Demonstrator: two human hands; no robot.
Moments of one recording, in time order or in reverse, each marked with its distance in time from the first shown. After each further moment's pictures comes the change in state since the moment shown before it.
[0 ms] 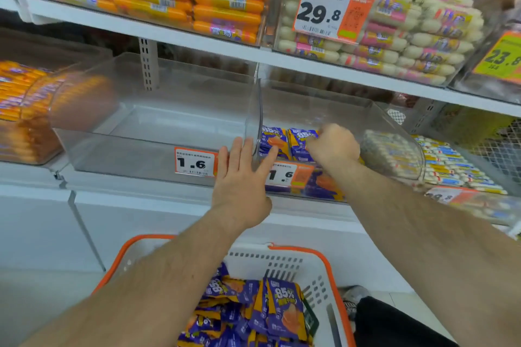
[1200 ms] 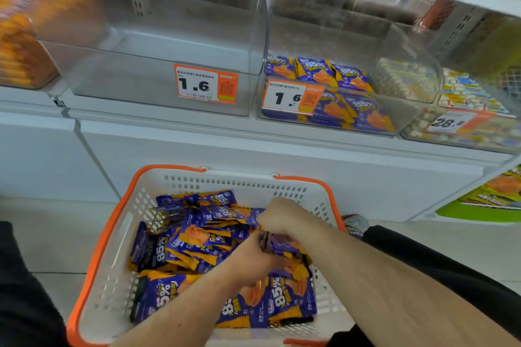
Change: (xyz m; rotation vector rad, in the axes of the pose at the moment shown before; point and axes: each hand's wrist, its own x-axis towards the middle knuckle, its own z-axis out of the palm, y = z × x) left_hand -0.184 0.032 0.075 -1.189 -0.894 -0.579; right_hand -0.202 0.034 0.129 -0.173 -0.913 0.021
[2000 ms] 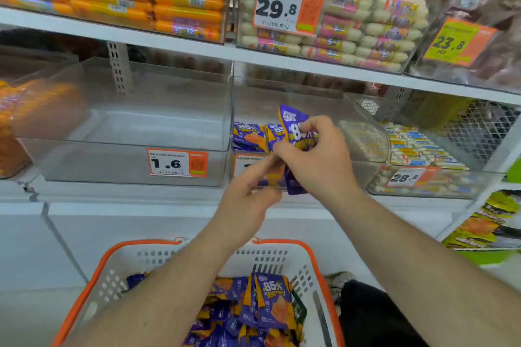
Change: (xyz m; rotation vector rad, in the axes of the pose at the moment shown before) left_hand -0.019 0.183 -0.040 -0.156 0.137 0.983; right_hand -0.097 -0.009 -0.186 0.669 1.028 -0.366
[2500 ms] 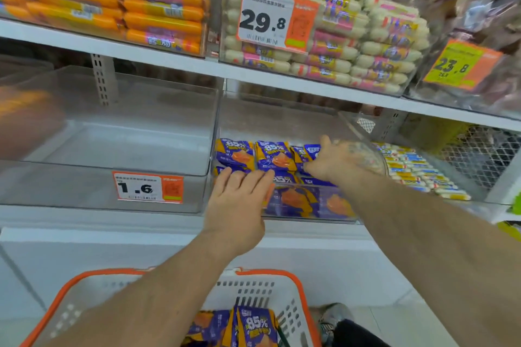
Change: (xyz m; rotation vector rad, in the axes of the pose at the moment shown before) left_hand 0.066 -0.072 -0.003 1.475 0.095 0.278; right_hand 0.154 0.101 0.003 -0.870 -0.290 0.258
